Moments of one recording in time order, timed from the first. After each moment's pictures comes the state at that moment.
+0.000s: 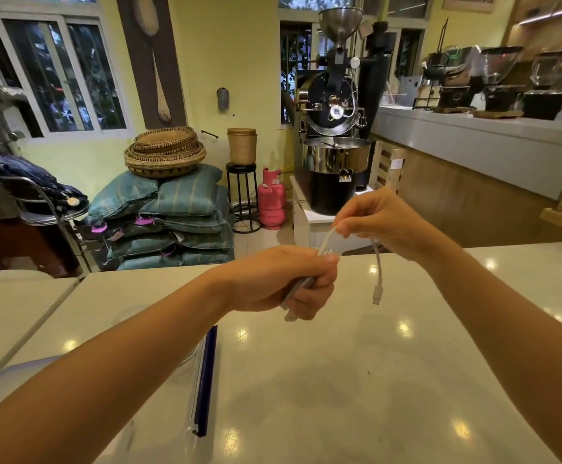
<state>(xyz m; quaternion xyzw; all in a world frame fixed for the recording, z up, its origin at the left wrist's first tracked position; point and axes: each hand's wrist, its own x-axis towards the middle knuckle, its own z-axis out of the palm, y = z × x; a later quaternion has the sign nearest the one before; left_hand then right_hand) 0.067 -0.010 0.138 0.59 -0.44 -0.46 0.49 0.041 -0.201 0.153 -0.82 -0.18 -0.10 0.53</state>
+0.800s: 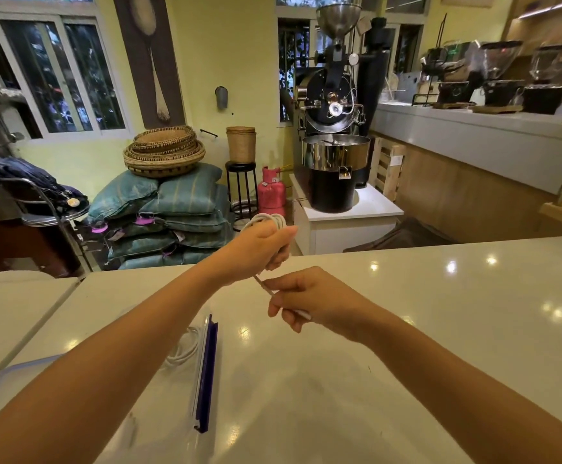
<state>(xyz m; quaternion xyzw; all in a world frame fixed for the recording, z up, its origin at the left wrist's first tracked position) 0.095 -0.012 0.131 0.79 -0.35 -0.13 0.48 0.022 -0.115 0.095 -0.81 -0.04 0.07 0.58</state>
